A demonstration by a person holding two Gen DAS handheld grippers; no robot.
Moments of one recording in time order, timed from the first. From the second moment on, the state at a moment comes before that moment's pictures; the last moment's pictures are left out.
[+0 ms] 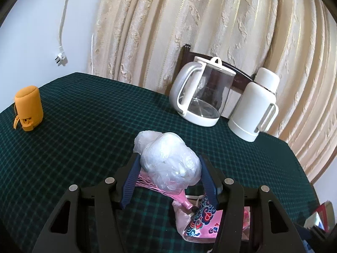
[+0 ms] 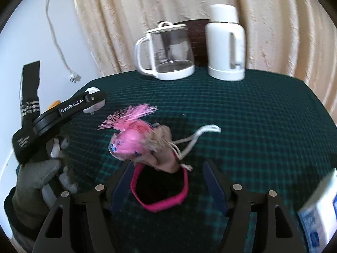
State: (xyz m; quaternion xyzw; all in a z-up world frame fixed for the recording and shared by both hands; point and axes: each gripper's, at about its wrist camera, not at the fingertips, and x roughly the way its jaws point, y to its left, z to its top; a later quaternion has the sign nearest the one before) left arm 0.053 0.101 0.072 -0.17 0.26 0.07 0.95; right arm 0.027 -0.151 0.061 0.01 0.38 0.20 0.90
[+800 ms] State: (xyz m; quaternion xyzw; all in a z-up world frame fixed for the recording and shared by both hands) left arm 0.045 0.110 0.076 -0.20 0.26 0.06 0.94; right arm 0.086 -0.080 0.041 -0.14 0.36 0.27 0.88
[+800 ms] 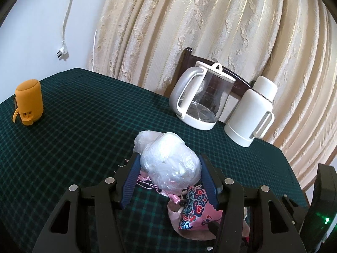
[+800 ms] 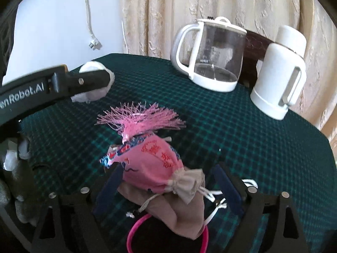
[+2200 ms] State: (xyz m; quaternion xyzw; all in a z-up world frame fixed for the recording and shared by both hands) left arm 0.048 0.097 0.069 -0.18 0.27 0.05 0.94; right arm 0.039 -0.192 0.075 0.09 0.35 0.23 0.90
